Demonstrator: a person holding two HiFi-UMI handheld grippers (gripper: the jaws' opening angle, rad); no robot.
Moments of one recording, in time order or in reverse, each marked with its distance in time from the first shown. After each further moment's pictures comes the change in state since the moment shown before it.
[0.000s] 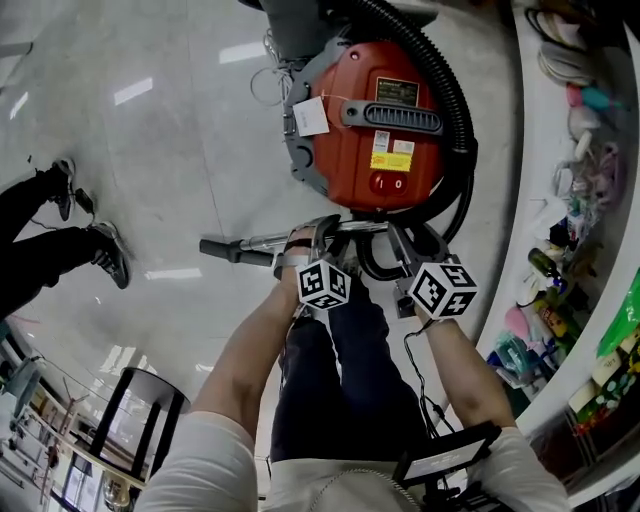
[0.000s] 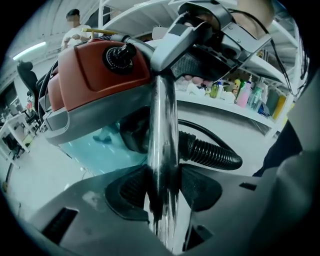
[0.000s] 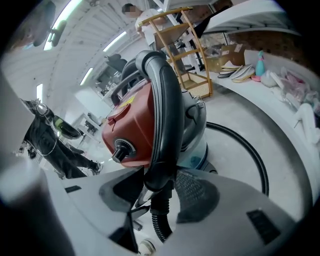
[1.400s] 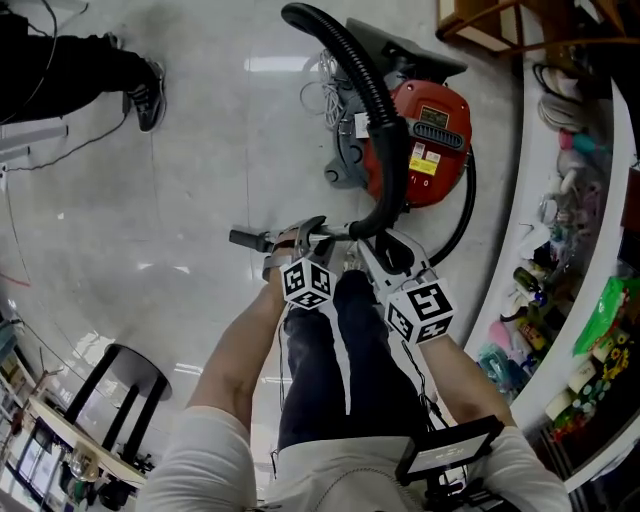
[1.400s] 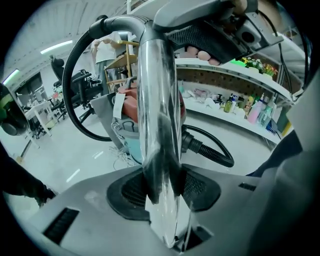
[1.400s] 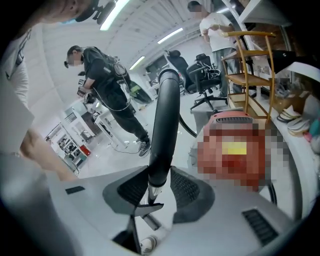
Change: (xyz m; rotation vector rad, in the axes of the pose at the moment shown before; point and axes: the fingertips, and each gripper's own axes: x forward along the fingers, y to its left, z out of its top) left arm -0.148 0.058 -0.018 -0.167 -0.023 0.152; right arm -0.065 0.228 0.032 -0.470 0.008 0.264
